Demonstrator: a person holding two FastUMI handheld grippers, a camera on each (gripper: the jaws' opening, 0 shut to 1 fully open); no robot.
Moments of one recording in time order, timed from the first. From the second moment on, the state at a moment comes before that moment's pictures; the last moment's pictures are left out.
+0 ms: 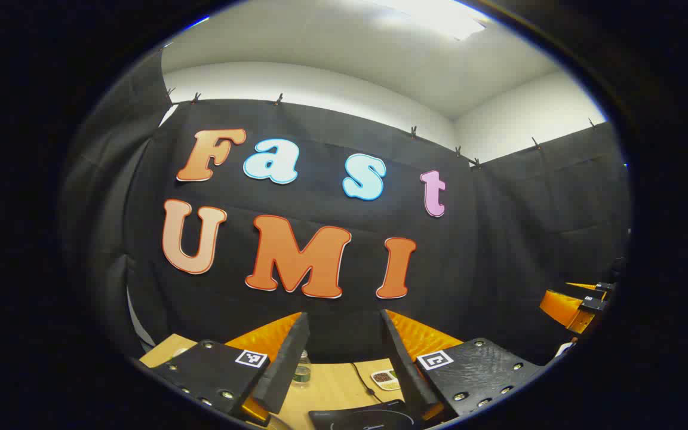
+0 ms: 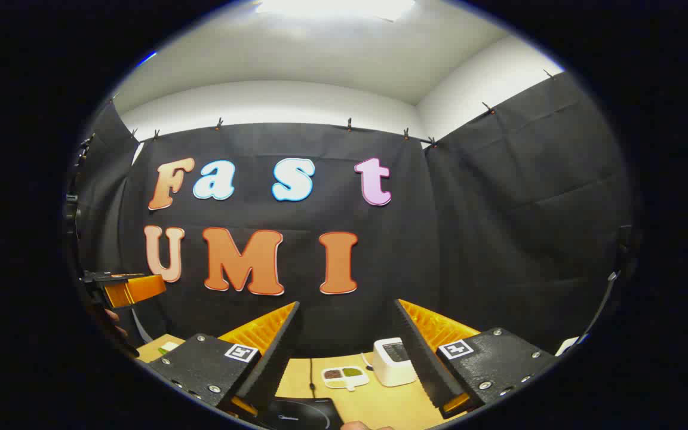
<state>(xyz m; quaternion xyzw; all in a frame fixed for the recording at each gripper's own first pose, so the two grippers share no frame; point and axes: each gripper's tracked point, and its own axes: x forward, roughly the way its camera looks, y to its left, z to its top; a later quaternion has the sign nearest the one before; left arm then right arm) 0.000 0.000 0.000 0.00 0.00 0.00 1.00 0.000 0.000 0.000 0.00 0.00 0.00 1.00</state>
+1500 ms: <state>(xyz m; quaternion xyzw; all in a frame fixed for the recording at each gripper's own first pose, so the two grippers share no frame) -0.071 0.030 0.076 0.04 -0.07 0.15 0.99 -0.004 0.027 0.041 0.04 -0.02 0.13 0.99</state>
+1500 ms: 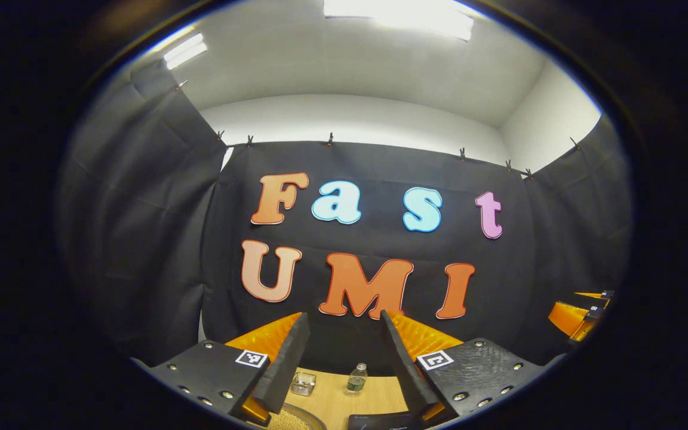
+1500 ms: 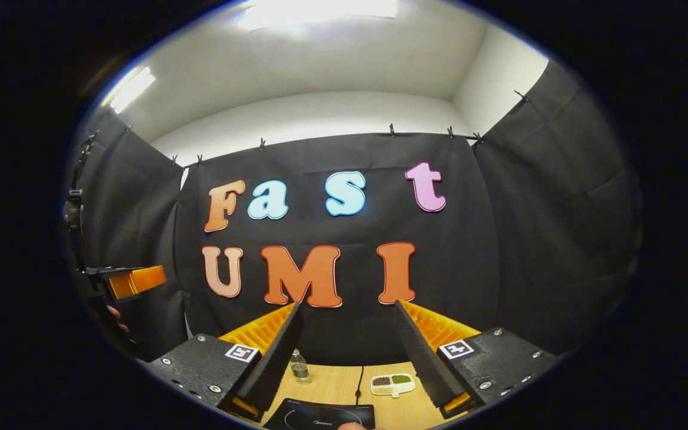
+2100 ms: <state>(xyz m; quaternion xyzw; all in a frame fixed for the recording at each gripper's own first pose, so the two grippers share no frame) -0.053 0.035 0.039 0.07 -0.02 0.08 0.99 0.010 0.035 0.013 0.01 0.00 0.10 1.00</state>
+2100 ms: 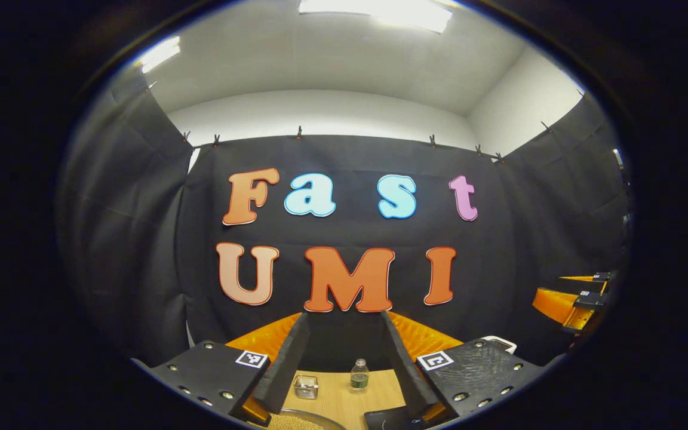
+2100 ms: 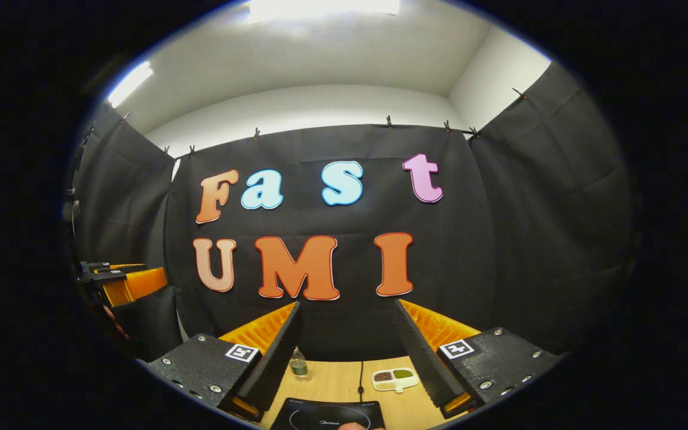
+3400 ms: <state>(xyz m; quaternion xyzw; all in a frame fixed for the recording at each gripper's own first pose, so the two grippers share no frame) -0.177 0.066 -0.319 0.07 0.52 0.00 0.85 0.020 -0.032 -0.069 -0.02 0.06 0.02 1.00</state>
